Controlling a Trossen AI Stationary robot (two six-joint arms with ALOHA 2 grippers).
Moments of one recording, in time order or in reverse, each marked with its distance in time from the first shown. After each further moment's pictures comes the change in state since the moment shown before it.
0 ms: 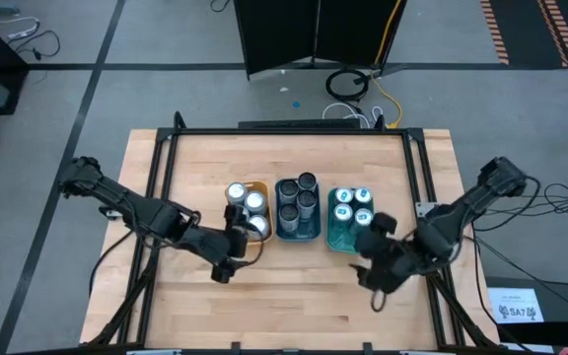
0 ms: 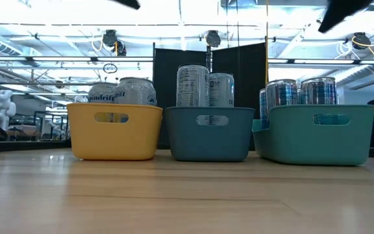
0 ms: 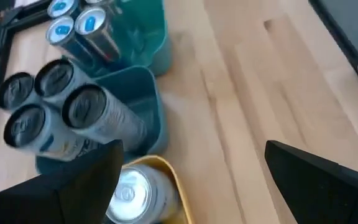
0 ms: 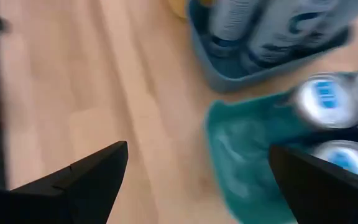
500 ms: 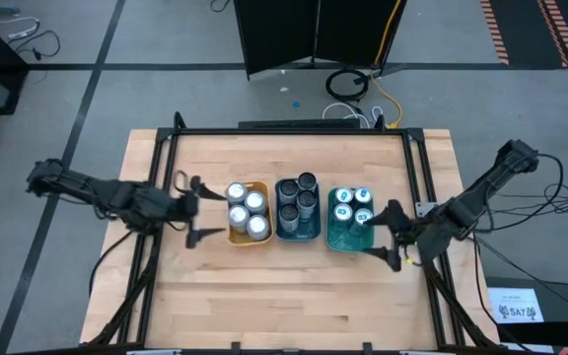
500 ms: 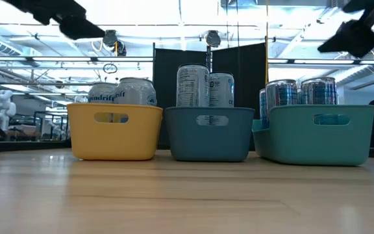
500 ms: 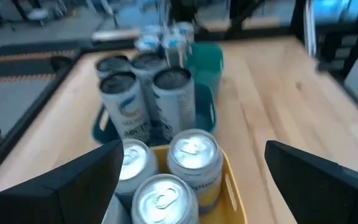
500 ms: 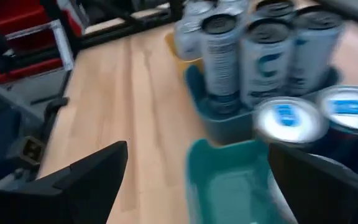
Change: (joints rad) left arm 0.157 -0.675 -0.632 0.378 0.030 0.001; right arm 0.057 -0.604 -0.690 0.682 0.138 -0.203
